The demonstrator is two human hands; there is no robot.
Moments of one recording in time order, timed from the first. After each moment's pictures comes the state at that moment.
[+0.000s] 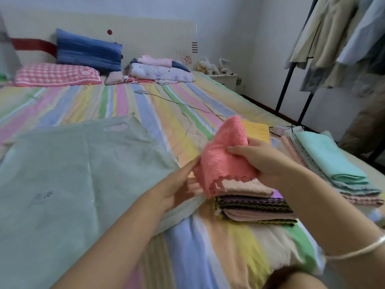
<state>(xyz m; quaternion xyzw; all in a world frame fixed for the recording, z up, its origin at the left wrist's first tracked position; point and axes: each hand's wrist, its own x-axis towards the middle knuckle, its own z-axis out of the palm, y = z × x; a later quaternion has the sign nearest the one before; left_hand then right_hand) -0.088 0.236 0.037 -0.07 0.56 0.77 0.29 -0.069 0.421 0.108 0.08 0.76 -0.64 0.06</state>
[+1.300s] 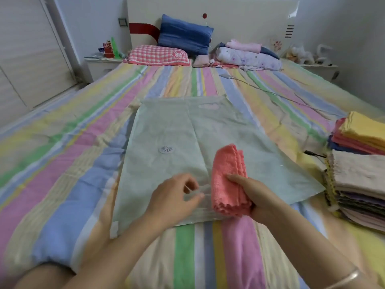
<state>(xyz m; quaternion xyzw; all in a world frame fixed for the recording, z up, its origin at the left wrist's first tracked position) 0.050 -0.004 -0.015 -0.03 0.94 0.33 -0.11 -0.023 0.181 -0.005 0.11 0.62 -0.72 0.29</state>
